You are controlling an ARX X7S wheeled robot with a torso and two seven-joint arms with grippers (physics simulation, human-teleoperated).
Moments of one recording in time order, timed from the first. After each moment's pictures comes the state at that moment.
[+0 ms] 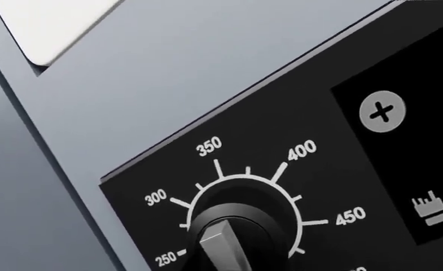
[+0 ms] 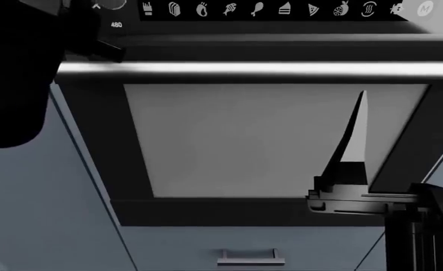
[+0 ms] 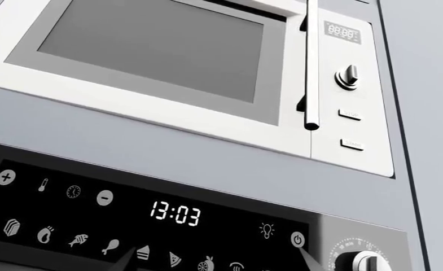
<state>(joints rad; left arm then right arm) -1.60 -0.78 0.94 0.28 -1.11 -0.99 -0.83 0.10 0.01 0.00 -1.05 -0.25 0.30 -0.08</state>
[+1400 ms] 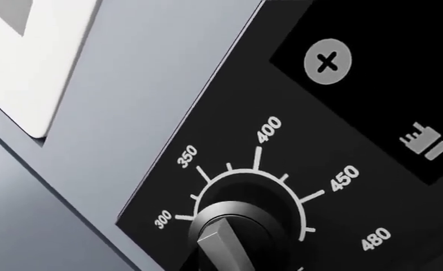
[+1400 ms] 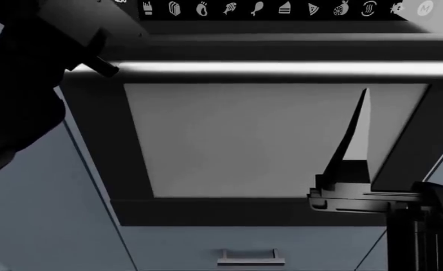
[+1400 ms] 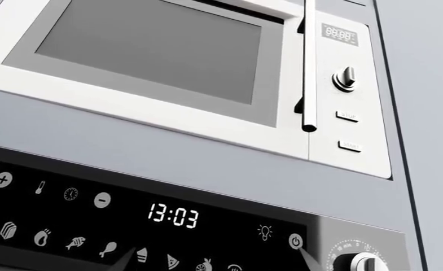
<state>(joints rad) -1.72 -0.79 1.22 0.34 -0.85 -1.10 -0.73 0.10 0.00 0.00 -1.05 -0.24 0.31 -0.08</state>
